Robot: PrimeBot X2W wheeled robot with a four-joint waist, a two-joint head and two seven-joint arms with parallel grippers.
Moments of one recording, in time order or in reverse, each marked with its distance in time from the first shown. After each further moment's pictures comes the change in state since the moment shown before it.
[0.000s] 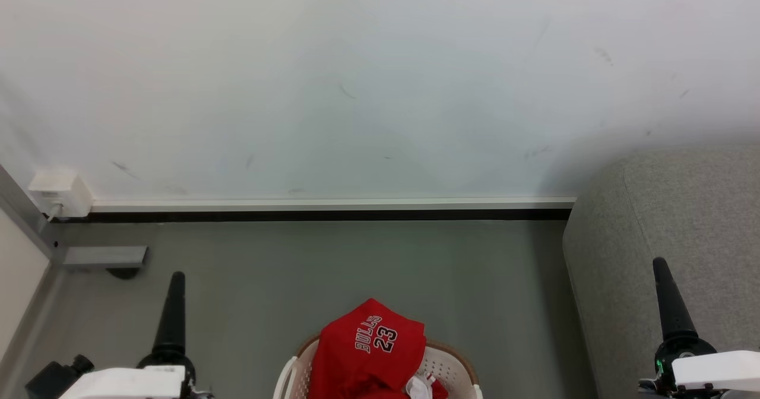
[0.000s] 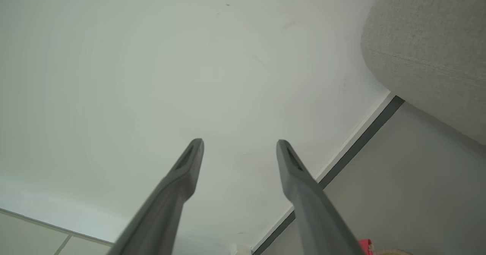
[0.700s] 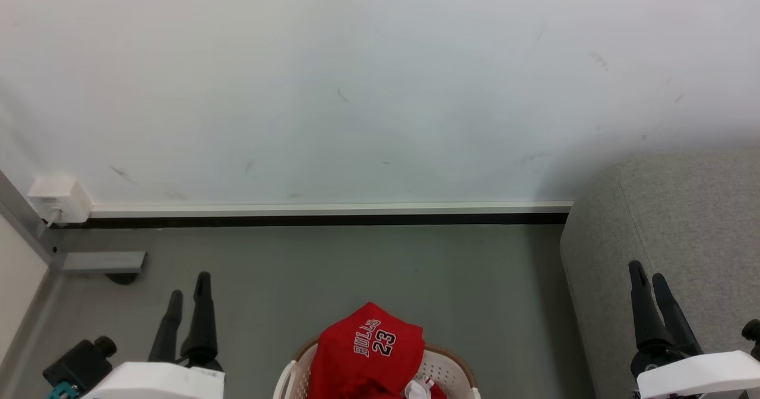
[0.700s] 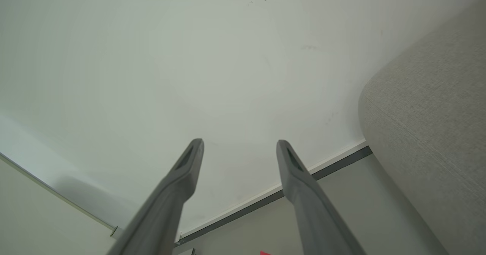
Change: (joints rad) left arm 0.015 0.001 -0.051 -0.053 0.484 0.072 -0.068; right arm 0.000 -0.042 0.069 0.006 -0.388 0.000 -0.071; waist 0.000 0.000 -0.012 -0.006
